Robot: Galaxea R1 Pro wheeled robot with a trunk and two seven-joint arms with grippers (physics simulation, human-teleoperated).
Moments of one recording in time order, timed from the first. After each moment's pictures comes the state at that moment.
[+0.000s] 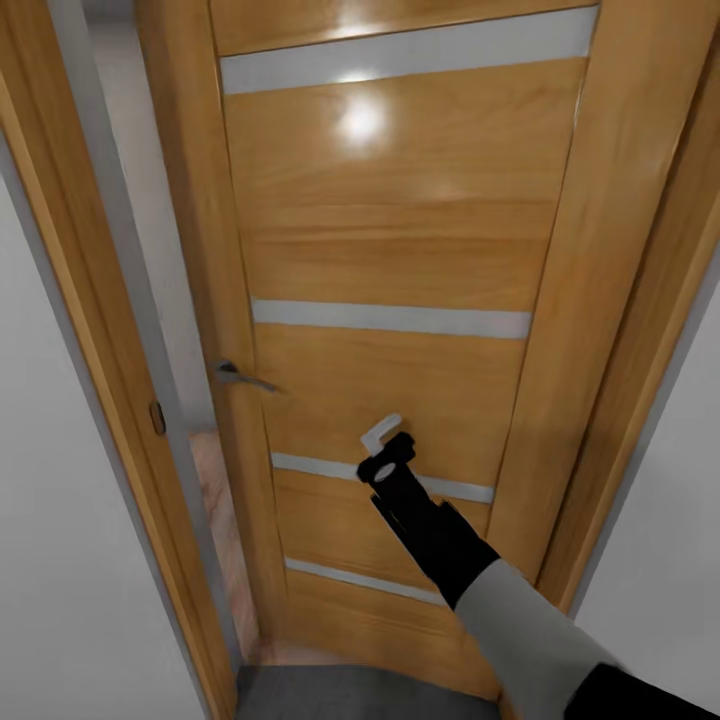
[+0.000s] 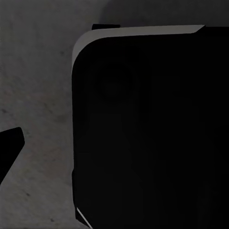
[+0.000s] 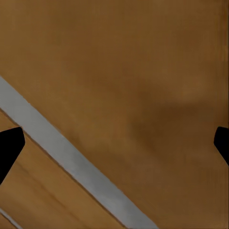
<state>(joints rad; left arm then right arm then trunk) 0.00 0.01 0.01 -0.03 0.02 -0.07 0.00 -0.81 0.17 0.57 -0.94 0.22 0.70 -0.17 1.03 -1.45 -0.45</state>
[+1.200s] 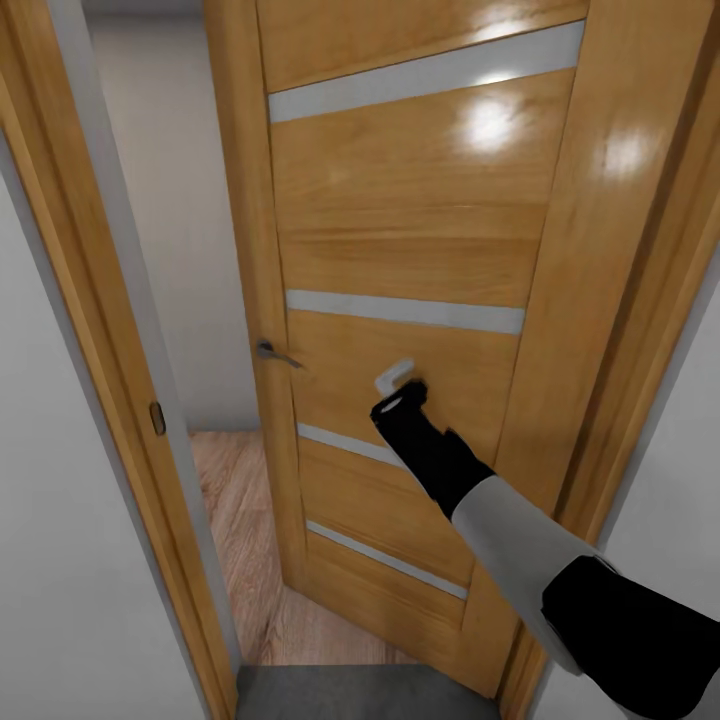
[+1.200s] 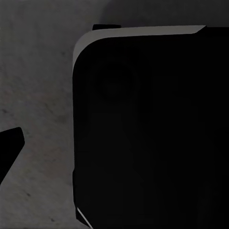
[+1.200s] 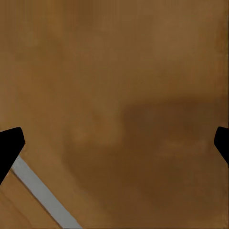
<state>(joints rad) 0.00 0.01 0.01 -0.03 0.02 -0.07 0.00 -1.09 0.17 0.57 -0.74 0.09 0.71 -0.25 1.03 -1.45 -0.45</state>
